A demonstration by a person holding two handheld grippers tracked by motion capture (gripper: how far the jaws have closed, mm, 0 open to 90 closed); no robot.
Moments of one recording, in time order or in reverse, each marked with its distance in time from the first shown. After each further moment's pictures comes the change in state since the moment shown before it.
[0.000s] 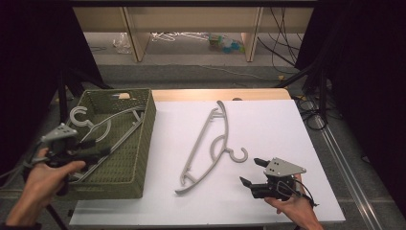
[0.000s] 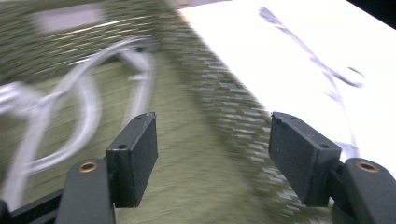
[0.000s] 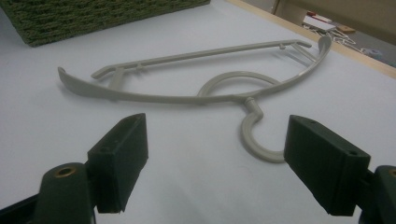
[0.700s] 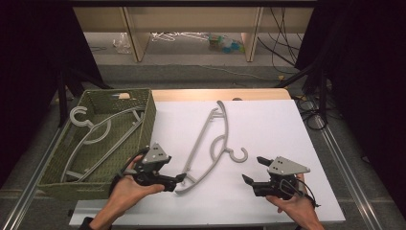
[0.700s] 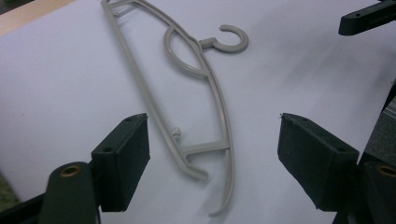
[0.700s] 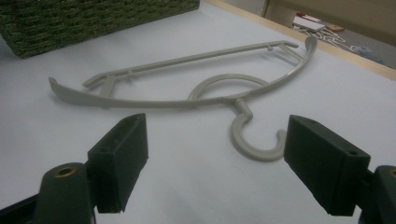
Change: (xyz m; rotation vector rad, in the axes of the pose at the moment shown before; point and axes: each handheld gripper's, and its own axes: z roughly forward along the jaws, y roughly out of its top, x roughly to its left) left arm -0.143 0.007 0.103 0.109 -0.223 0.255; right arm -0.004 0.000 -0.004 -0.021 -0.030 0.041
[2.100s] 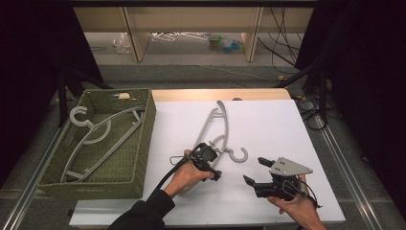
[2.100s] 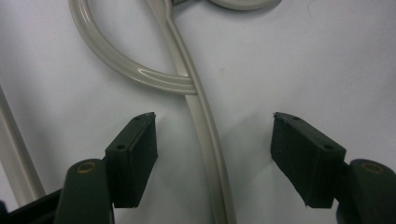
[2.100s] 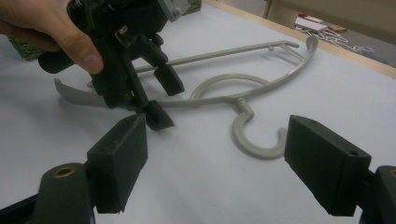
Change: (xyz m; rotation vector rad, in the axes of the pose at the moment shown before) left arm -0.013 0.031 0.166 0.316 0.003 0.015; right arm -0.001 -0.002 -0.004 -0.002 0.020 0.016
